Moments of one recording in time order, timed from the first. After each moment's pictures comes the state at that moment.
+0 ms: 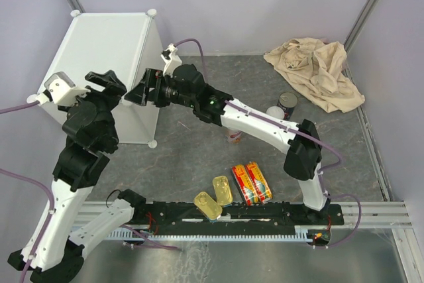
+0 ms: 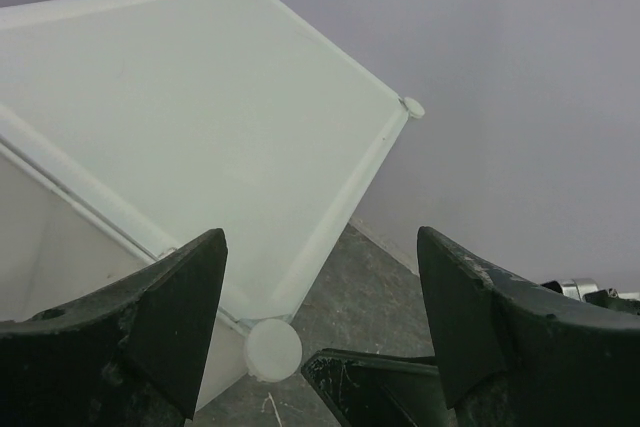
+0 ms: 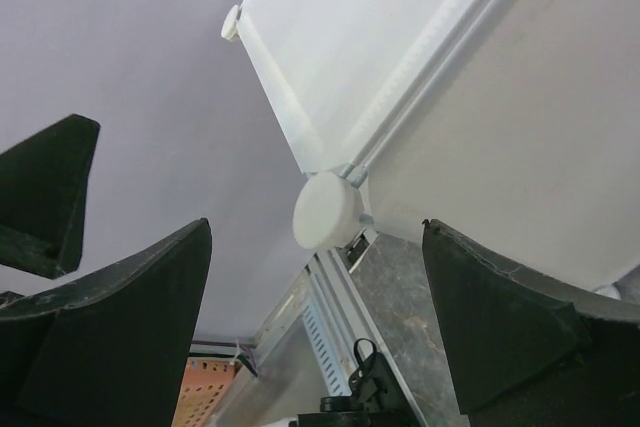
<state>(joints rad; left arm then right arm) -0.48 0.75 1.22 -0.40 -0.92 -0.49 1.02 2.00 1.92 -0.02 -0.13 0.85</state>
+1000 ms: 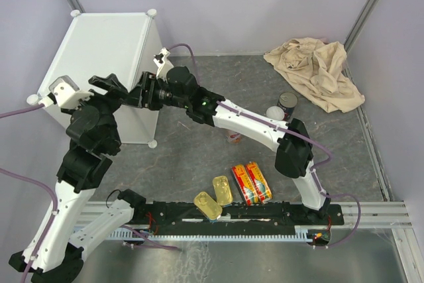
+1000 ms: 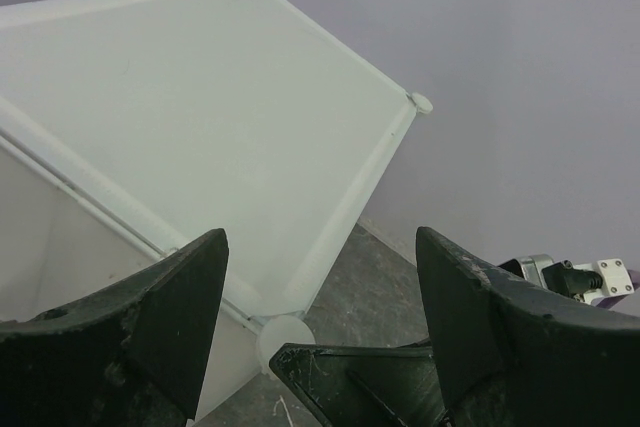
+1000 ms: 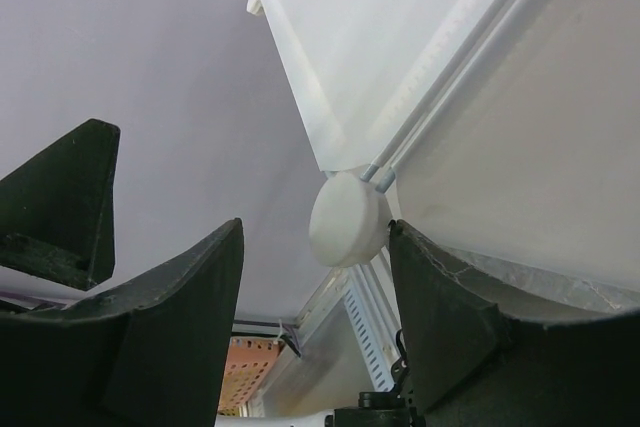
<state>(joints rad) -0.48 0.72 1.15 -0.34 -0.92 -0.45 1.03 2.10 2.01 0.01 -0.21 0.97</state>
